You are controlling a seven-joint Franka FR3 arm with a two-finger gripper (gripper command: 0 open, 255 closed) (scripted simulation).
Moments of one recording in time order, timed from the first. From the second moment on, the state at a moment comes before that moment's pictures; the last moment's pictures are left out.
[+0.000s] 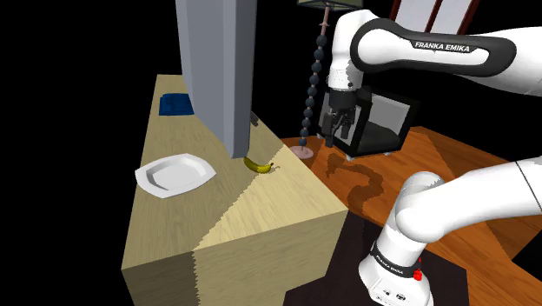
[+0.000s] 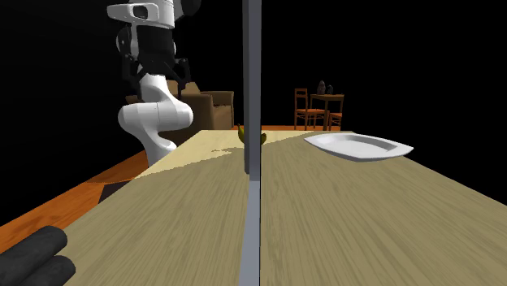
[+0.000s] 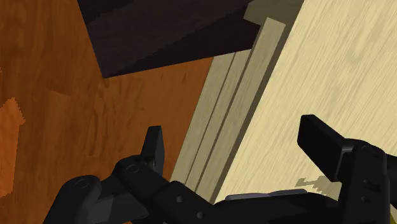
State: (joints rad) arm -0.01 -0.82 0.01 -2.40 -0.01 1.46 0.13
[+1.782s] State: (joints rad) arm 0.20 -0.35 0.21 -2.23 -0.05 1.95 0.37
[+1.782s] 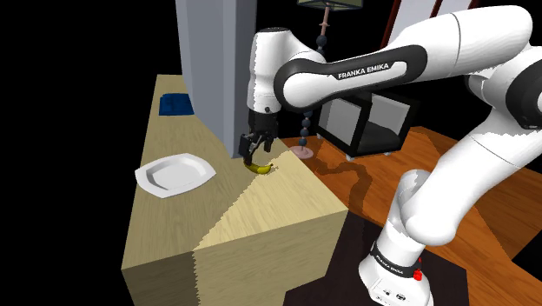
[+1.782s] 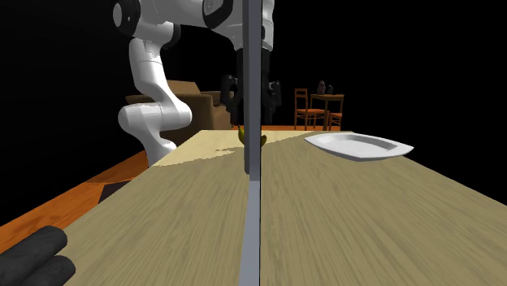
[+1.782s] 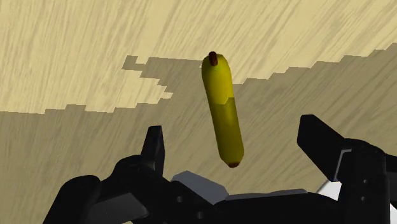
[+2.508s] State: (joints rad) arm 0.23 -0.32 0.19 -2.25 -0.06 1.97 0.22
